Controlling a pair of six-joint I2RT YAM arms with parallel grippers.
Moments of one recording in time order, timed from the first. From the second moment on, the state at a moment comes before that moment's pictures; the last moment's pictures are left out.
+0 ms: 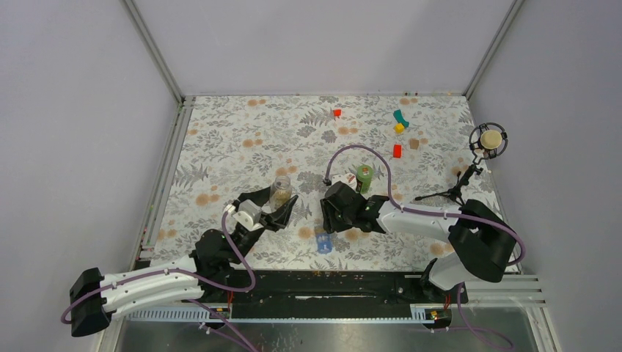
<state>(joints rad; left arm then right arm) -1.15 0.56 0.19 0.76 -0.42 0.19 0.96 1.50 0.79 -0.25 0.09 0.60</state>
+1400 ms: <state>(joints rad) -1.15 0.54 0.19 0.74 -0.42 0.19 0.96 1.54 0.82 -0.25 0.09 0.64</state>
